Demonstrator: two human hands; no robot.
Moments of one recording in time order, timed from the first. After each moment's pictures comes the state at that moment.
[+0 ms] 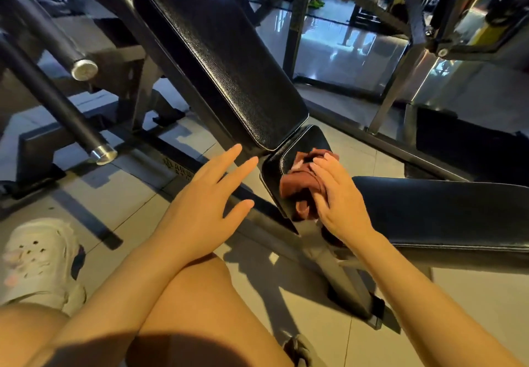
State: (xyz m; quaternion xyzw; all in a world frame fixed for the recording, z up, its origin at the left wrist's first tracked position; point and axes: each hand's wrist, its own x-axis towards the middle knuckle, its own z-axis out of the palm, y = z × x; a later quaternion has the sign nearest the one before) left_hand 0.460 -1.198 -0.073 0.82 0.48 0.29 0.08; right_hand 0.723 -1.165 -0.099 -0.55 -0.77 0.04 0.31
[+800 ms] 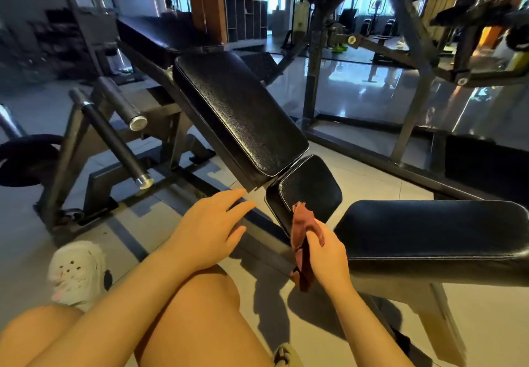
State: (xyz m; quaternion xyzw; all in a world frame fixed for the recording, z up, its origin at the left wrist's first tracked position) left_hand 0.472 -1.232 -0.047 0.85 0.48 0.14 -0.14; right_hand 0.700 -1.228 -0.112 -0.66 -0.49 0.39 0.43
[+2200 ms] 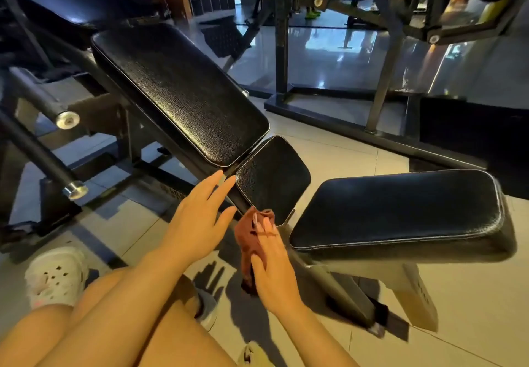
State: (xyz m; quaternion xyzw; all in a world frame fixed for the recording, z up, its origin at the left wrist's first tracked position) left_hand 0.539 -1.191 -0.071 0.80 0.56 0.20 0.06; right_hand 0.688 -1.234 -0.190 -0.56 -0.61 0.36 0.43
